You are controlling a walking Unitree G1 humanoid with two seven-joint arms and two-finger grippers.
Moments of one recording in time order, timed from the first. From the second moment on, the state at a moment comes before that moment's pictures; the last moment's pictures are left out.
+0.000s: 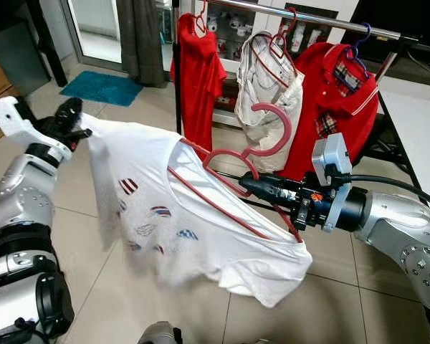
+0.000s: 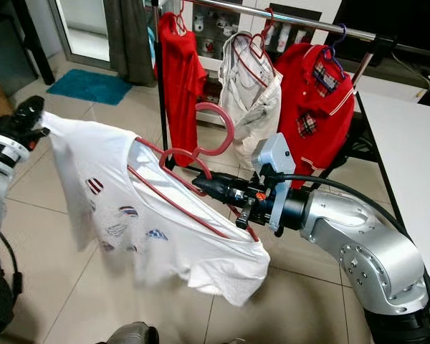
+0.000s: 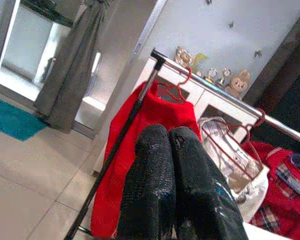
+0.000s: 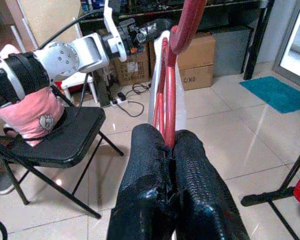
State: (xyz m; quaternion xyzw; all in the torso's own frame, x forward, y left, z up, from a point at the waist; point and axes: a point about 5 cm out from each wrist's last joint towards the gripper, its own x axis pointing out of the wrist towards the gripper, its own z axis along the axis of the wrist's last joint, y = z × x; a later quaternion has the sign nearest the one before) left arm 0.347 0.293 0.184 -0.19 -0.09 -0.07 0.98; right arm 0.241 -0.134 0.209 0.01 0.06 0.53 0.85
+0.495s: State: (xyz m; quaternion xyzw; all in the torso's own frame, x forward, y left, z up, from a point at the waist) left arm 0.339 0.297 0.166 -0.18 -0.07 -0.03 0.98; right arm 0.242 -0.135 0.207 0.01 0.06 0.51 0.85
